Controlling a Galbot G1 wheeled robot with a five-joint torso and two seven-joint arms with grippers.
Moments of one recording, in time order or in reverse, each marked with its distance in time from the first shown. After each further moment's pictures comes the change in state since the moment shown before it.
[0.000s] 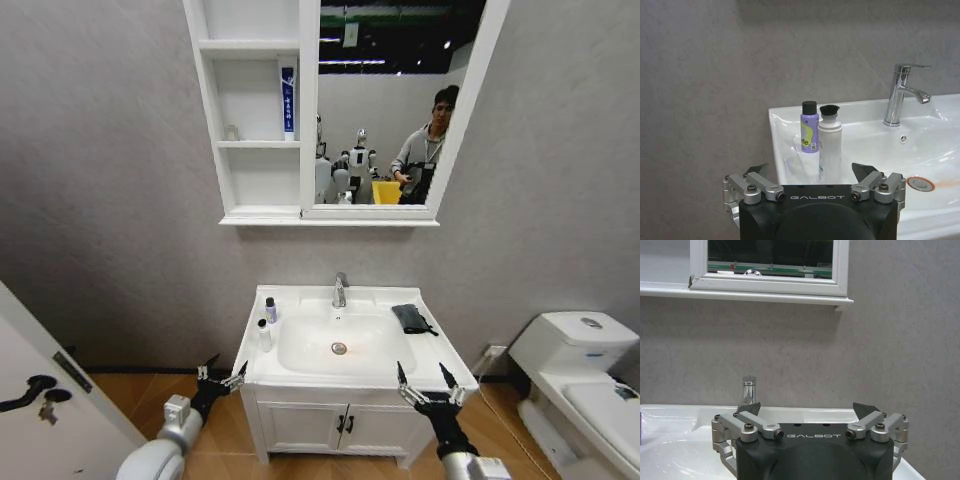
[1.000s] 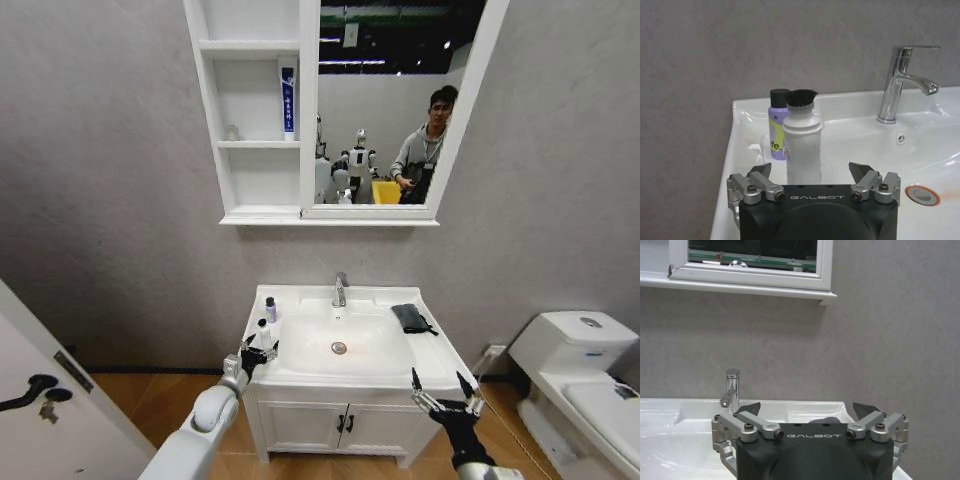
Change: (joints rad) left arm -0.358 -0.088 0.235 0.325 0.017 -0.004 -0.023; right arm -0.045 0.005 0.045 0.008 0.018 -0.001 0.023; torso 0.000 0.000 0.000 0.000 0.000
